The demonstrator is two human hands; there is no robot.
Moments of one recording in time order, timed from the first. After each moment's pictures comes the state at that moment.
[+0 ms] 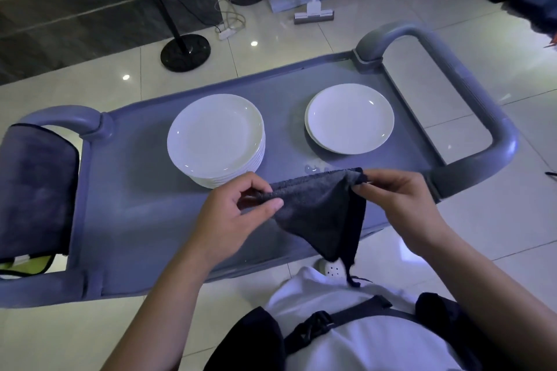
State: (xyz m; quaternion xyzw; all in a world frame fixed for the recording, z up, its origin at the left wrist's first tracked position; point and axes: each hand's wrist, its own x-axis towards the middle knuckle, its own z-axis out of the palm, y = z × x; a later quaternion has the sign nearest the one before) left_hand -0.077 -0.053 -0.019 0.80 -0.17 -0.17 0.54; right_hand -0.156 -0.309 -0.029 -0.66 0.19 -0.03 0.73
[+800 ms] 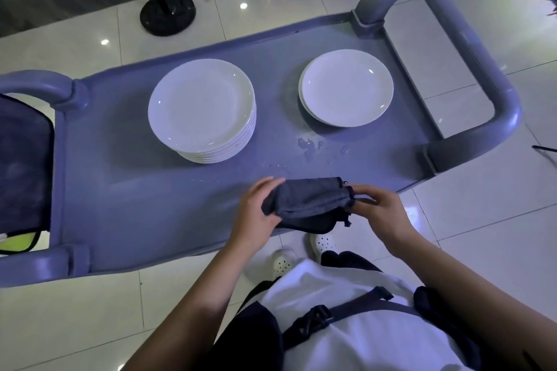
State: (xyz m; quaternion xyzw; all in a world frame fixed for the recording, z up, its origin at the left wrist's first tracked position) left_hand -0.105 -0.073 -0.149 0.86 -0.14 -0.16 0.46; right_hand -0.190 -0.312 -0.132 -0.67 0.32 0.06 0.67
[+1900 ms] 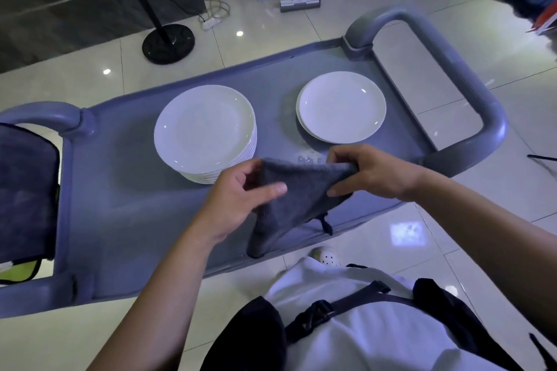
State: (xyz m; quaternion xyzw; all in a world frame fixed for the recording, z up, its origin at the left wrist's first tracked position) left_hand -0.053 -0.071 -0.041 0.71 -0.12 -0.30 0.63; right_hand -0.105 -0.336 -0.043 -0.78 0.03 0.22 0.58
